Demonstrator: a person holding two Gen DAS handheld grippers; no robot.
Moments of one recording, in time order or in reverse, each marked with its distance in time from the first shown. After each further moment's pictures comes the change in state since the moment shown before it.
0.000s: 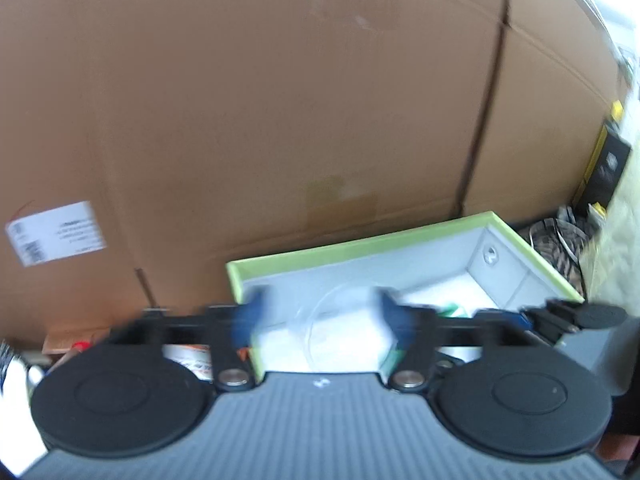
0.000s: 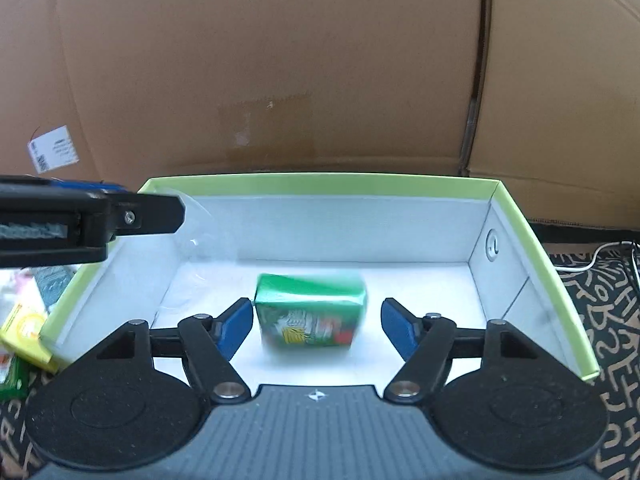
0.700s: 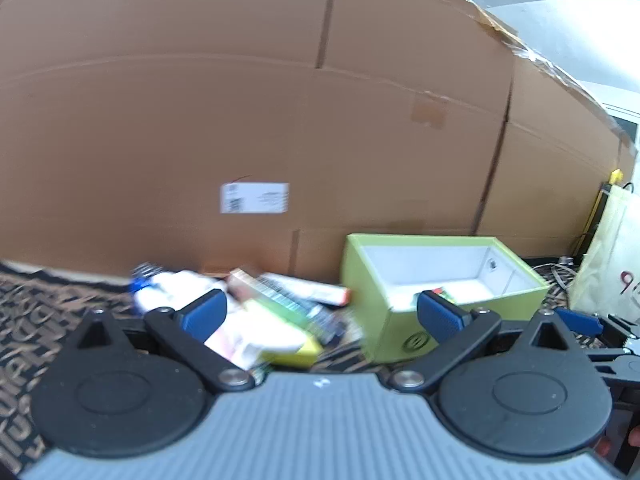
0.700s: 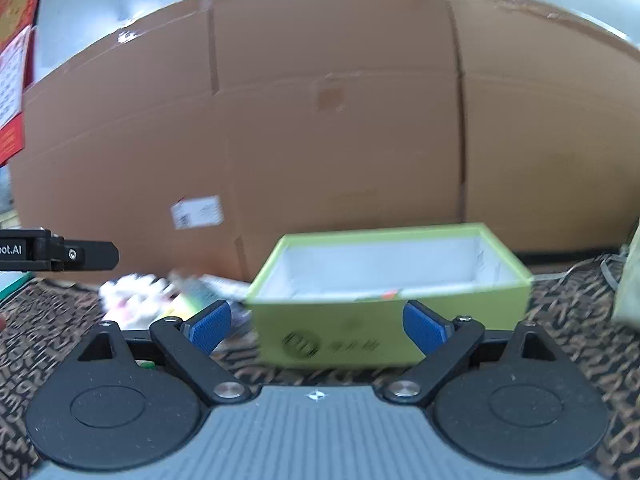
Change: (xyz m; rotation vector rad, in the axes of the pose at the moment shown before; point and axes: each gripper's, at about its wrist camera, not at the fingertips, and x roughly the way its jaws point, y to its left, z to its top) left arm -0.218 0.068 -0.102 -0.121 -0.176 0.129; right arm -0.160 0.066 -0.099 0.035 -0.323 0.114
